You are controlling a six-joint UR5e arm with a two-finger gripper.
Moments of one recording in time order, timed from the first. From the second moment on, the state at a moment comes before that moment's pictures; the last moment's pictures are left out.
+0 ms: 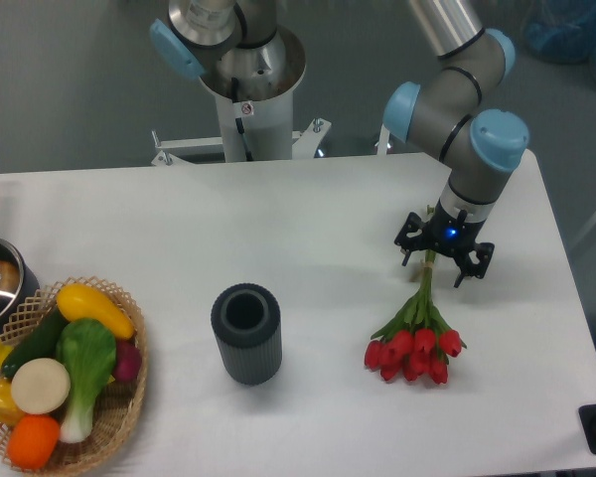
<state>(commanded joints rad) 2.85 -2.04 -1.82 -0.82 1.32 1.29</state>
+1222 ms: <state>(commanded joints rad) 2.84 -2.04 -1.81 -0.80 1.32 1.28</state>
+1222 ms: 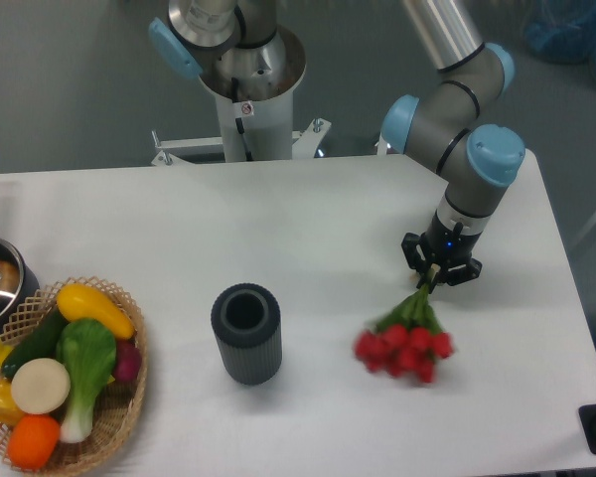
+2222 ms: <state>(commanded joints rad) 2.84 -1.90 -1.67 -0.80 0.85 1.19</state>
